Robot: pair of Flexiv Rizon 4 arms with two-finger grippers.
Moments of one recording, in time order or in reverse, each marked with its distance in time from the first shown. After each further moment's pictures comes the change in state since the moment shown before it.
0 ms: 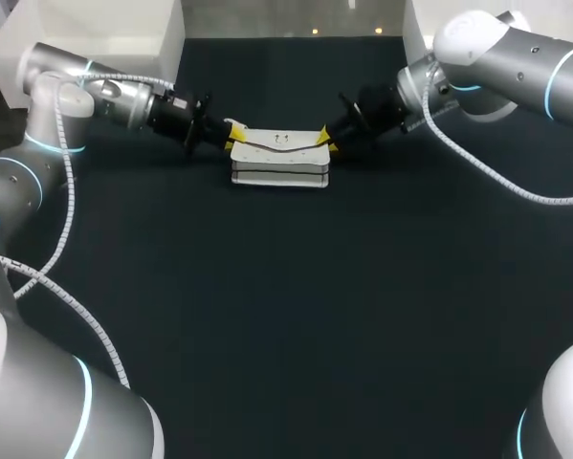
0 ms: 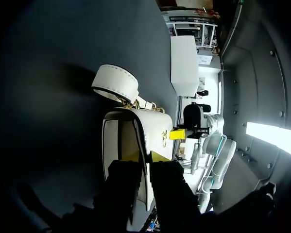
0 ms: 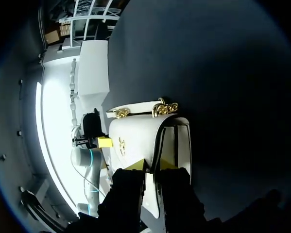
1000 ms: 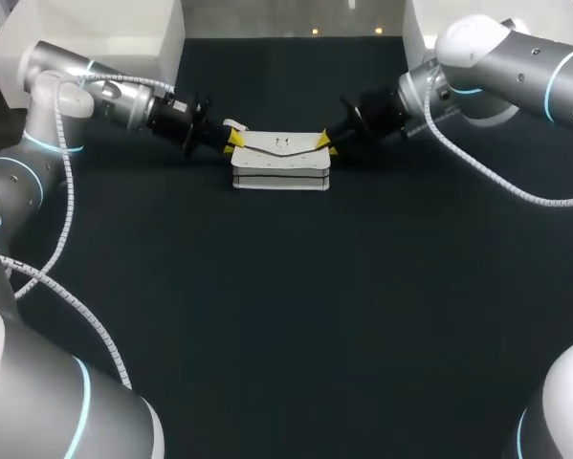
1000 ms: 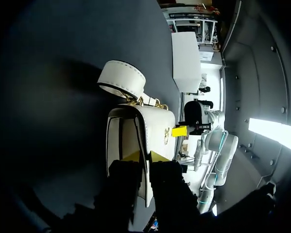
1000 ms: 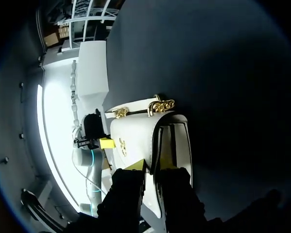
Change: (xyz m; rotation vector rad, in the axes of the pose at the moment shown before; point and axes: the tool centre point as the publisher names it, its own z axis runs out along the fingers) left arm -0.007 0.006 0.000 -0.025 -0.023 0.023; right arm -0.005 -0.003 0.003 0.007 0.021 0.025
